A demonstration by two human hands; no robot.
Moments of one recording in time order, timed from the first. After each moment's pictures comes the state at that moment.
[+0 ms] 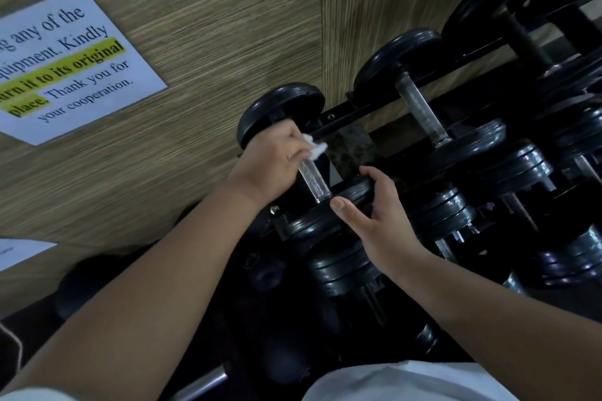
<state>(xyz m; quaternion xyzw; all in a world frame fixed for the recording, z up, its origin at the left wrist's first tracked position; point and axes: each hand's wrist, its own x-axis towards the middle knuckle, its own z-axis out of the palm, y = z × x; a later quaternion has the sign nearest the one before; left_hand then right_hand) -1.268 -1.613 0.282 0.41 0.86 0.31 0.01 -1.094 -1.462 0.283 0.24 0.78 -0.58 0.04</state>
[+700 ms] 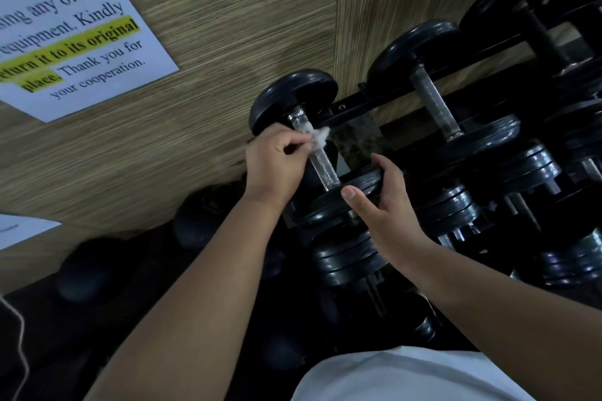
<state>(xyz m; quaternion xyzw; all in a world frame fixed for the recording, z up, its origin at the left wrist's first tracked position) -1.232 -1.614 0.277 0.15 0.88 0.45 -0.02 -1.096 -1.464 0.269 0.23 0.77 -0.59 0.02</state>
